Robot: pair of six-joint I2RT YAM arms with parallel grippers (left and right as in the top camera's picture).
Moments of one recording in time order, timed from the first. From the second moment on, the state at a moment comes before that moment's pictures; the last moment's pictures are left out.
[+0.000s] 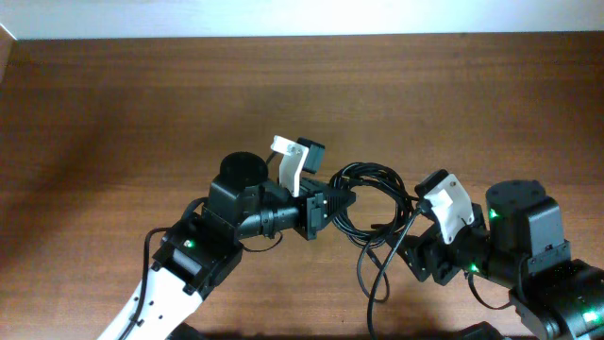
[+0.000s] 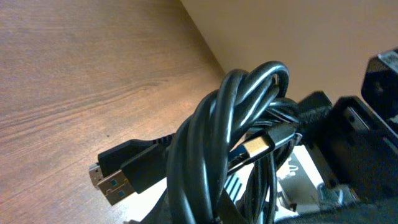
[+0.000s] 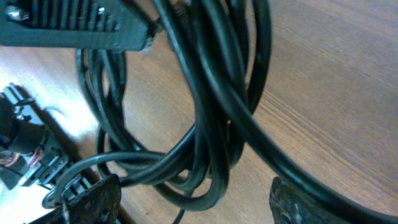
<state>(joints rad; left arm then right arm) -0.59 1.08 0.93 -0.26 0.62 -0.58 0.37 0.85 1.16 -1.11 -0.35 -0.13</state>
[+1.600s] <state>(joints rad) -0.47 1.08 0.93 -0.33 0.76 -0.54 0.37 0.94 1.16 -0.98 -0.45 -0.27</state>
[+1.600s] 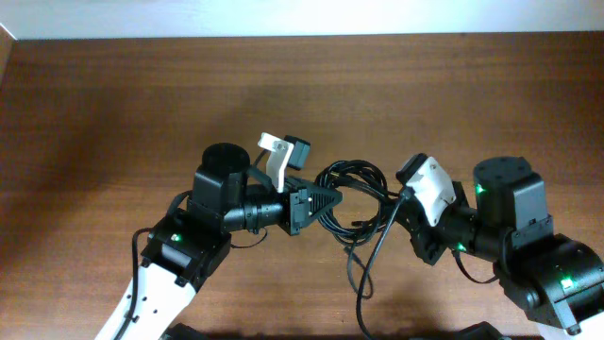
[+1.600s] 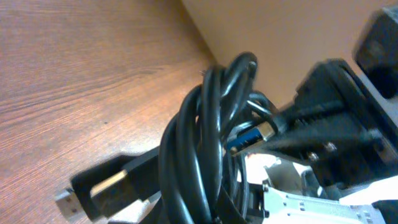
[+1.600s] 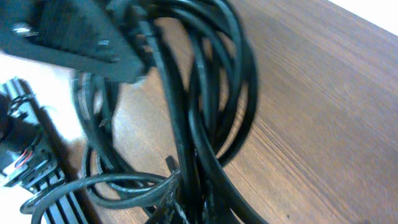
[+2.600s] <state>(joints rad) -0.40 1.08 0.93 -0.44 0.44 -0.80 0.38 0.95 1.16 -0.97 -0.57 -0.34</state>
